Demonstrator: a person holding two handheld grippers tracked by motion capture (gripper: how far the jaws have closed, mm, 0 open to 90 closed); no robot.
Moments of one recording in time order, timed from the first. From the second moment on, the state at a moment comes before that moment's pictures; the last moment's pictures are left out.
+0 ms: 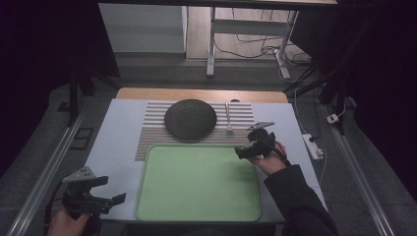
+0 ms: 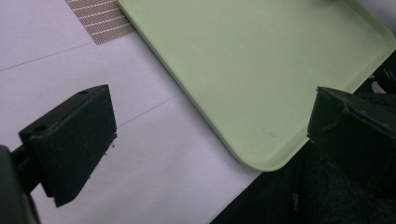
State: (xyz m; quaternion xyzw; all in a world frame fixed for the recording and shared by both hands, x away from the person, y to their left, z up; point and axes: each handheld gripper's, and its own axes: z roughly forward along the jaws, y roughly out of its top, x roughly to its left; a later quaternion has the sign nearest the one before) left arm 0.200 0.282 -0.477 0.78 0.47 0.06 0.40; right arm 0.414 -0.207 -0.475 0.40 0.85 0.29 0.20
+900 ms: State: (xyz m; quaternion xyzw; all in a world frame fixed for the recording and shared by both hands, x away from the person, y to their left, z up) left arm 0.200 0.283 -0.478 0.78 0.47 0.06 0.40; right arm 0.469 -0.161 -0.502 0.30 0.88 0.19 0.30
